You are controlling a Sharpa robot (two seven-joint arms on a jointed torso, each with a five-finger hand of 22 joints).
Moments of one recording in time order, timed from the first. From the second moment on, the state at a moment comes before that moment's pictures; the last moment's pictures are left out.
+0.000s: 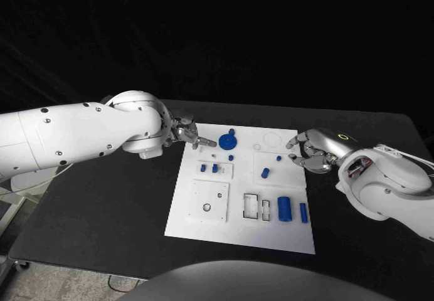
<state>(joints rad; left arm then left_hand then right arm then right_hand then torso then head) 1.43 -0.87 -0.20 1.62 -1.08 0.06 -0.55 0.90 -0.07 0.01 0.29 0.05 1.00 0.03 0.40 1.20 1.47 -0.02 1.54 1.31 1.47 -0.07 1.57 1.31 0.05 1.44 0.04 1.33 1.31 1.20 -0.98 -0.13 1.77 -1.60 -0.36 -0.37 1.26 -0.05 0.34 0.09 0.45 0.87 0.09 0.16 0.27 1.46 -0.01 1.50 1.31 1.47 -0.08 1.41 1.31 0.11 1.39 0.04 0.91 1.31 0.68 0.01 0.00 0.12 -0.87</state>
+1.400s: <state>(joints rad) 1.32 -0.66 -0.22 1.46 -1.87 -0.25 -0.01 1.46 -0.11 0.22 0.18 0.17 0.83 -0.02 0.08 0.42 0.78 0.04 0.37 0.42 1.33 -0.03 1.21 1.14 0.06 1.42 0.07 1.26 1.31 1.20 -1.01 -0.13 1.79 -1.59 -0.46 -0.31 1.26 -0.06 0.35 0.09 0.49 0.88 0.10 0.17 0.26 1.46 -0.01 1.48 1.31 1.47 -0.08 1.40 1.31 0.11 1.41 0.04 0.98 1.31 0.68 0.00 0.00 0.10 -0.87</state>
